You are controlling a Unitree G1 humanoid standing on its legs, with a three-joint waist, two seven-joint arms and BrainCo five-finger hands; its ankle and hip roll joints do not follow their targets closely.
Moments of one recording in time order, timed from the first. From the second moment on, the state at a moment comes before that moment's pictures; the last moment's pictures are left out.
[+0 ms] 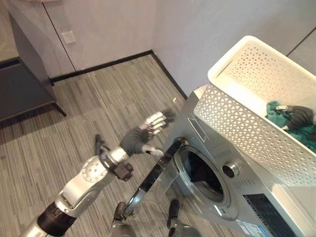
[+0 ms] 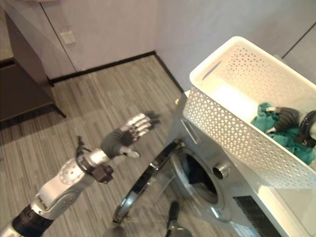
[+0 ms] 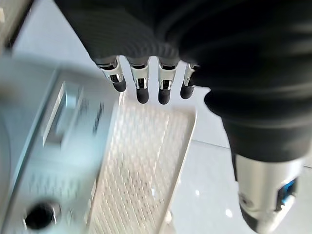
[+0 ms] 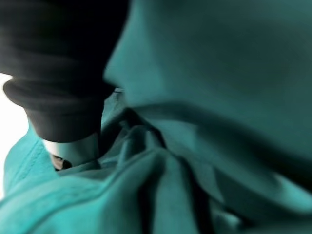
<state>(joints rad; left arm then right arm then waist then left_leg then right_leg) -0.23 0.65 -0.49 -0.40 -0.75 0.03 -0.20 -0.68 -1.30 0.55 0.58 -0.02 0.00 0.46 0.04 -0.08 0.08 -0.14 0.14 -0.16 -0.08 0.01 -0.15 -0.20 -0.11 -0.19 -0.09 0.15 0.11</state>
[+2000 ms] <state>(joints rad) -0.25 0.41 -0.52 0.25 -0.29 0.07 -0.08 -0.66 -1.26 0.50 0.37 -0.01 0.08 0.36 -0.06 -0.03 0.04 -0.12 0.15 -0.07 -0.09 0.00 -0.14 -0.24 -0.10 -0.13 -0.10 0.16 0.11</state>
